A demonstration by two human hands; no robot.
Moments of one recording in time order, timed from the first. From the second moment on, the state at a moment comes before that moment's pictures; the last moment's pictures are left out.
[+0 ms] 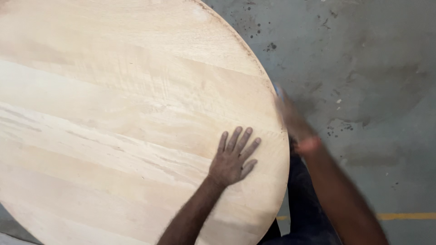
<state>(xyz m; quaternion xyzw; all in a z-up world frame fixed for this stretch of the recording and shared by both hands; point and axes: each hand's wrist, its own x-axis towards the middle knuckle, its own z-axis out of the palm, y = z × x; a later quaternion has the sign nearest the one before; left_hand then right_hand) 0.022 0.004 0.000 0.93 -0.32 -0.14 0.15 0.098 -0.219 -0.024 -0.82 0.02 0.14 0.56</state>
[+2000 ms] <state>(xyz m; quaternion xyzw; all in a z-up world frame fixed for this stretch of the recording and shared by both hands) 0.210 0.000 0.009 0.99 -0.04 -0.04 0.11 0.267 -0.209 -0.015 -0.66 -0.07 0.29 0.68</state>
